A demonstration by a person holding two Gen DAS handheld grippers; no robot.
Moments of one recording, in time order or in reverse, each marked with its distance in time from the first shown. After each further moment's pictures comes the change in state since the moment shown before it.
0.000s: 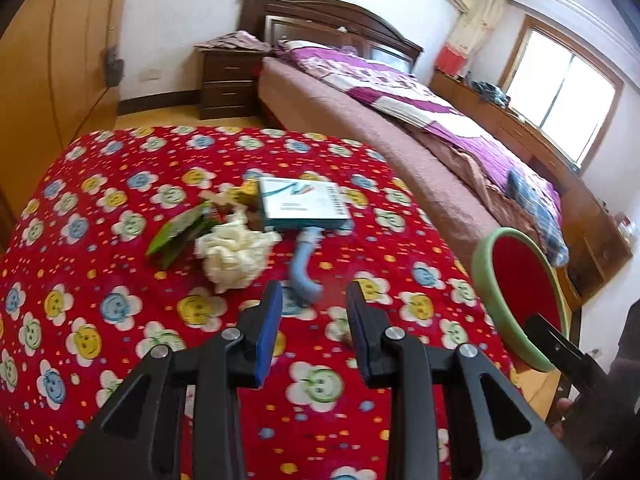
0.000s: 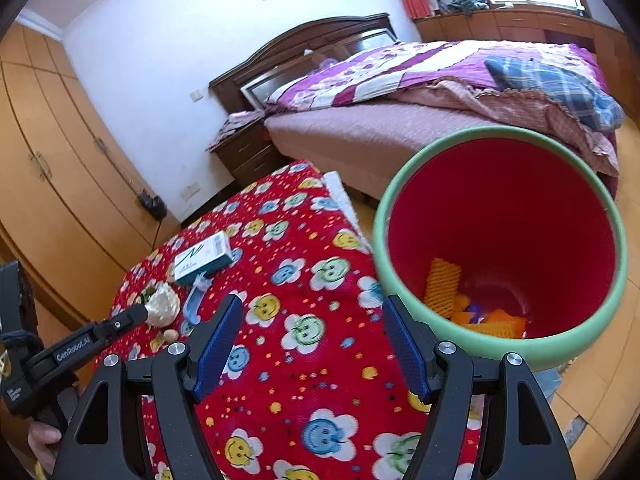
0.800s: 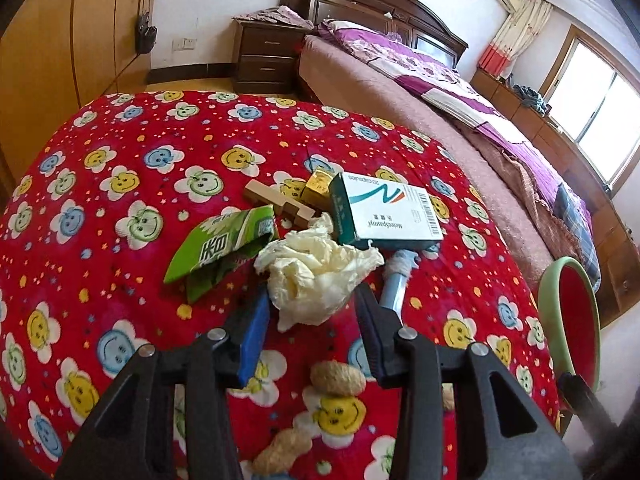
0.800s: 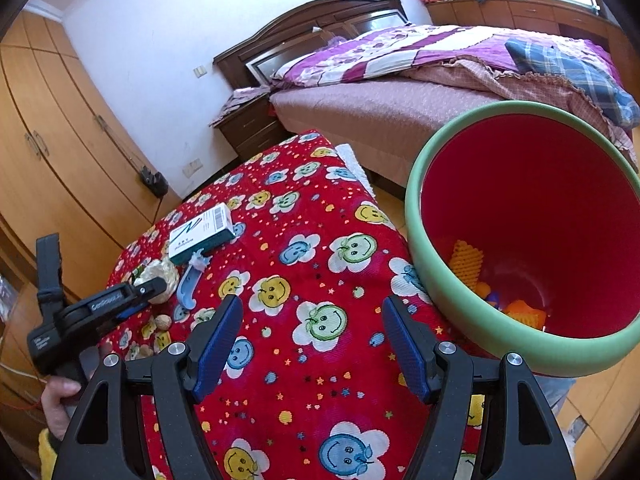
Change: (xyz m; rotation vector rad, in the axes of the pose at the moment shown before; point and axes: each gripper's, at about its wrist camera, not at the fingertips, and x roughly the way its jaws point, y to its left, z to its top) left arm 0.068 0.044 0.020 -0.086 0.068 0.083; right arm 0.037 0.009 -0.005 -0.020 0.074 0.002
